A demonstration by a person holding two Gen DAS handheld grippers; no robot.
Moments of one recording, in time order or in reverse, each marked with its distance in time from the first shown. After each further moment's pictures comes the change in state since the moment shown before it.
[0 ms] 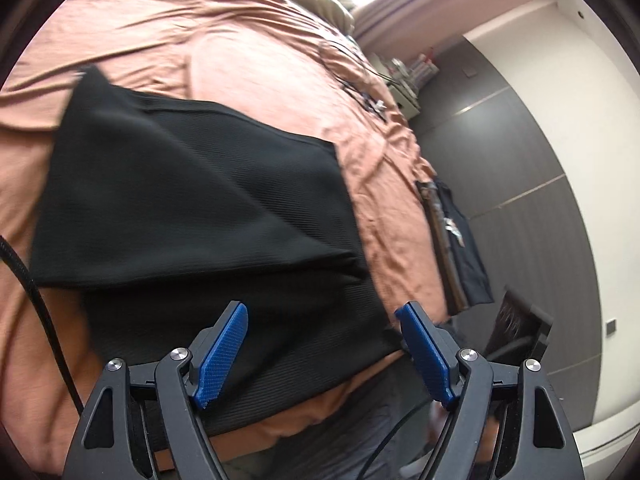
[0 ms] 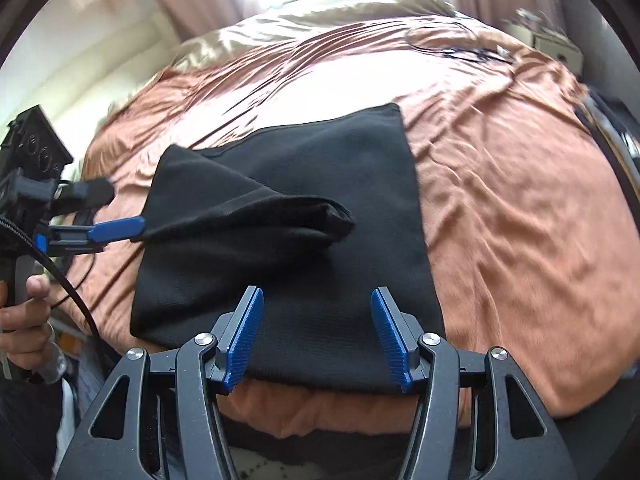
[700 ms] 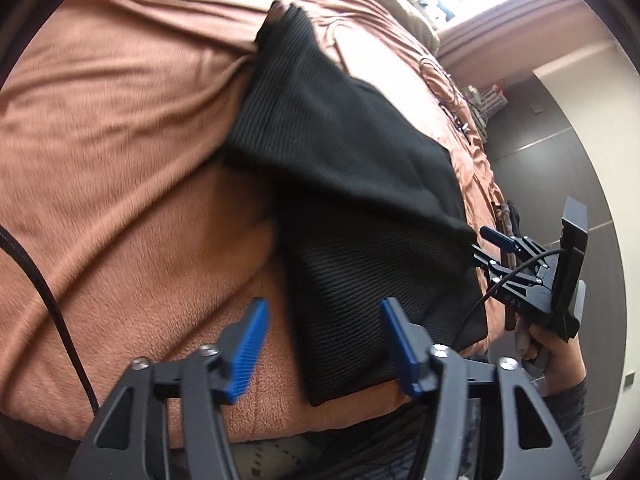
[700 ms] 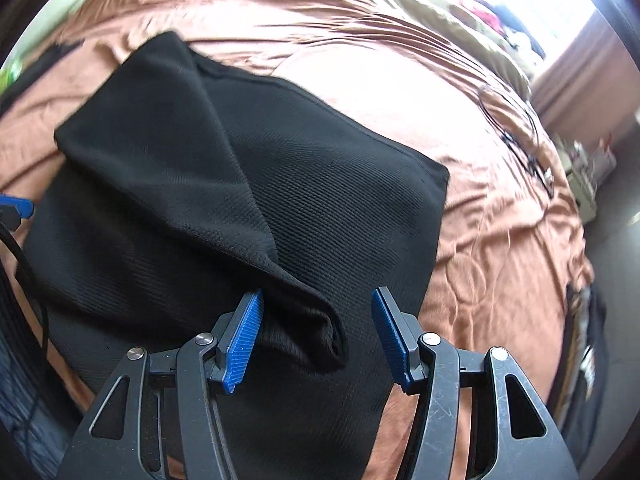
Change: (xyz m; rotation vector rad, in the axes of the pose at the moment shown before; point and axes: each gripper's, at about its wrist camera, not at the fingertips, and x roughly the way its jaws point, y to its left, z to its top) left arm -0.019 0.107 -0.058 -0.189 -0.040 0.153; right arm 0.097 0.074 0.067 -0.571 0.188 -0.298
